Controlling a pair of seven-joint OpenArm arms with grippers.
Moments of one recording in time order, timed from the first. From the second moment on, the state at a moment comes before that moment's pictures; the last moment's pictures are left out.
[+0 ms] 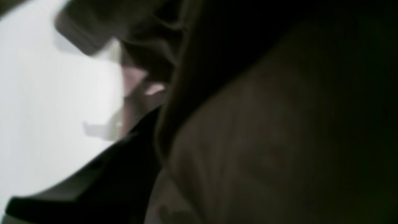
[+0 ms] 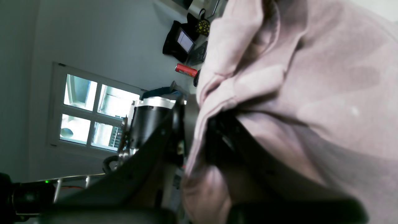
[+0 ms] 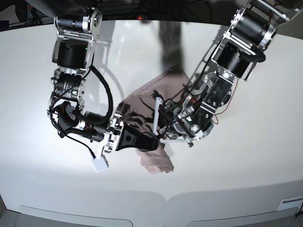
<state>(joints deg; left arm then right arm) -23.2 -2.0 32.4 68.2 -8.3 -24.8 53.1 18.1 3.3 14.7 70.0 84.1 34.6 -85.8</state>
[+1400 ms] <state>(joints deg) -24.2 -20.2 32.7 82.6 6.2 -17.2 51.4 15.9 1.5 6.1 70.0 79.0 34.6 -86.4</state>
